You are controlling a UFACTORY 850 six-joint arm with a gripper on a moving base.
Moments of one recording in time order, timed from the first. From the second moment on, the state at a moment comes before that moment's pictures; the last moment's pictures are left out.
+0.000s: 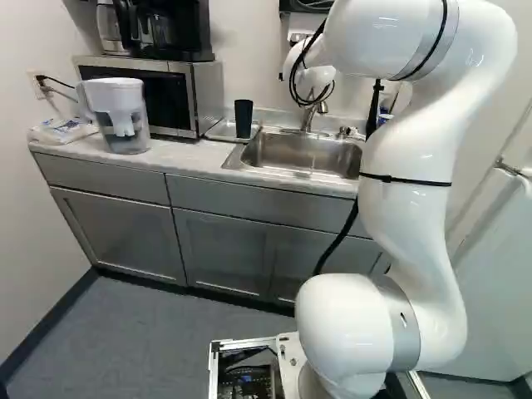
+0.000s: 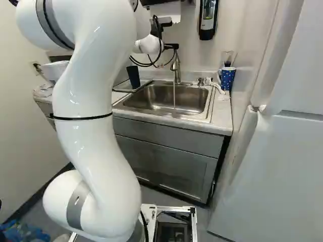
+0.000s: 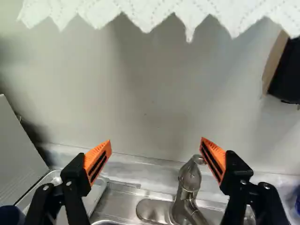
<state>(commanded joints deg) -6.1 -22.5 -84.2 1.9 21.8 -2.6</state>
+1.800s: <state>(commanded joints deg) -6.2 -21.2 -83.2 1.9 19.0 -2.6</state>
